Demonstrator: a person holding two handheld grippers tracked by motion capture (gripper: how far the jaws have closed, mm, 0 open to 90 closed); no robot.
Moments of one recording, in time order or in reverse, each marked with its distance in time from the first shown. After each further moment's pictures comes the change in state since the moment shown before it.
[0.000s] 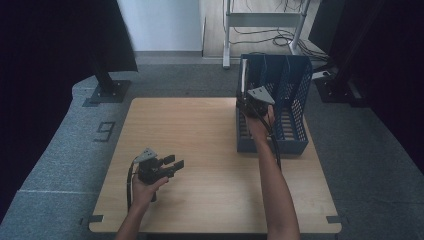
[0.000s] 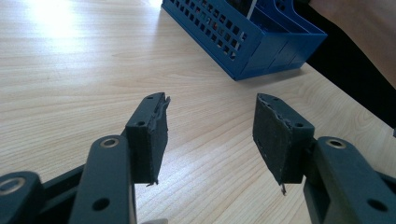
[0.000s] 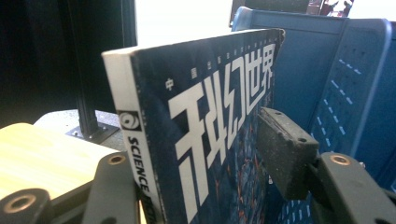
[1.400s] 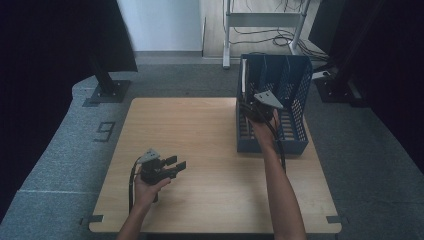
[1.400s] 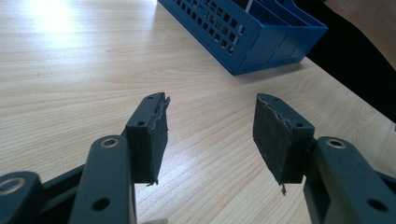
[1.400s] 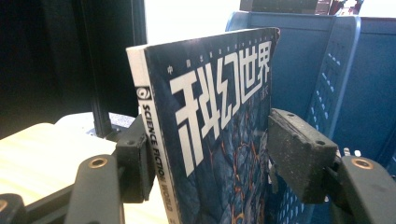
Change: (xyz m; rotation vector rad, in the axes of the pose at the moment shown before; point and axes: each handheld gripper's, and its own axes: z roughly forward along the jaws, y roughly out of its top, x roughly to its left) left arm -0.004 -0.002 0.006 0.019 -0.002 0.013; right arm -0.009 -0.002 -0.023 -0.008 0.046 0.035
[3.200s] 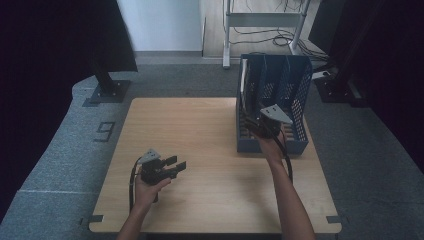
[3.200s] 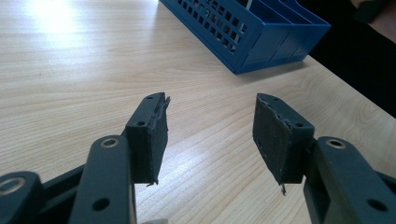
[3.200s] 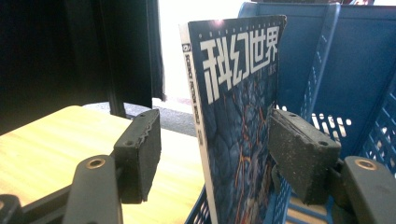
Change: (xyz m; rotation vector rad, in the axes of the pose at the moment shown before) left arm 0.000 -0.001 0.001 0.005 0.009 0.011; right arm 0.006 -0.008 -0.058 0.030 0.047 0.008
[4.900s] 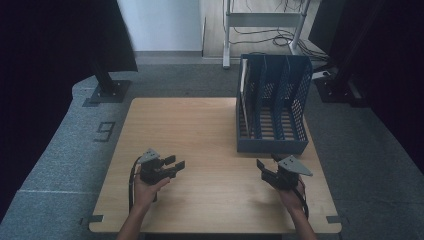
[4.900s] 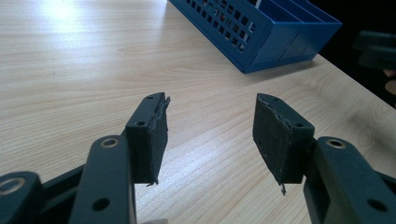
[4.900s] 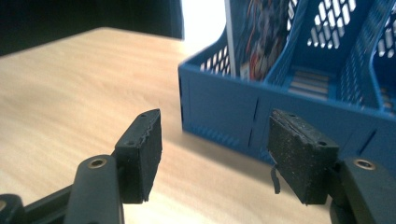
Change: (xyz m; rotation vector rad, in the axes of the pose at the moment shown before) left arm 0.001 0.000 -0.001 0.002 0.032 -0.001; right arm -0.006 -0.107 -0.111 0.158 0.086 0.005
